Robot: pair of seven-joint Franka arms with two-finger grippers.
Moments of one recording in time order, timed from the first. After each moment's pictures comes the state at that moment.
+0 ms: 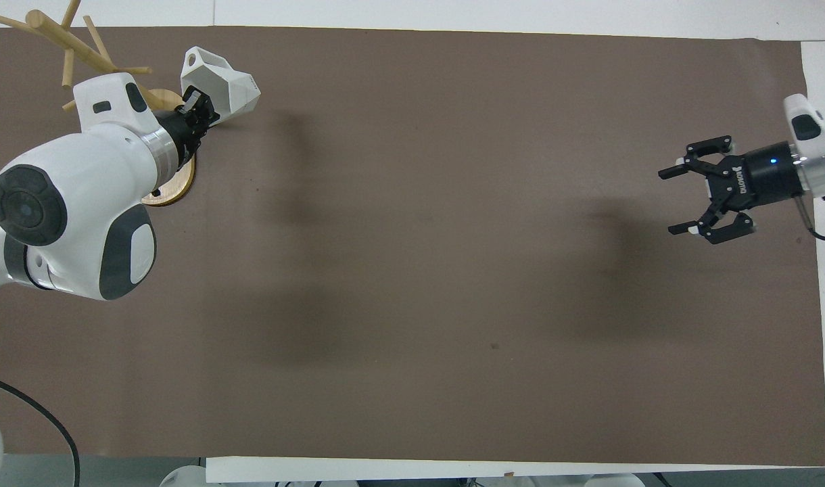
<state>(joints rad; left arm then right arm) -0.29 0.12 -0.02 -2.14 0.07 2.92 -1.23 -0.29 0.20 0.00 -1.78 0.59 1.59 -1.71</state>
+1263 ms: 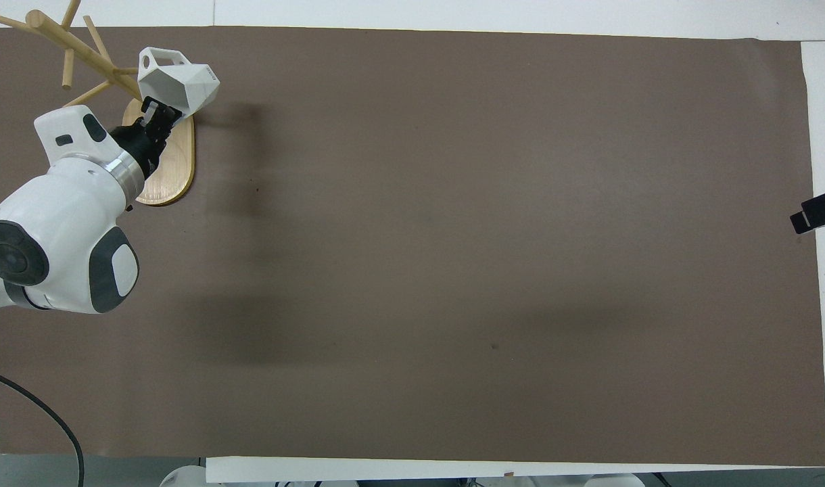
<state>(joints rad) -0.17 0.13 -0.02 -2.27 0.07 3.18 -1.18 -0.12 0.01 0.01 -1.48 -0.04 1.33 -0.28</state>
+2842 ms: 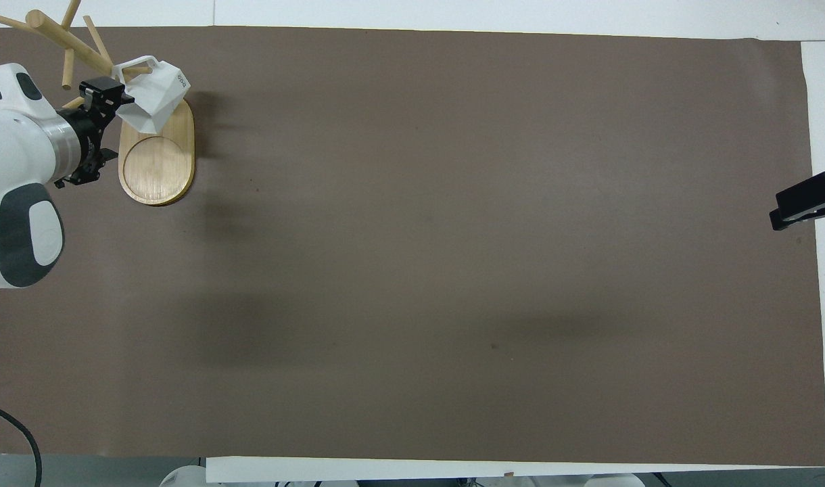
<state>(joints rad) -0.09 0.05 -0.02 -2.06 0.07 2.55 -1.14 -0.09 0.01 0.02 -1.48 -0.04 1.31 -0.08</state>
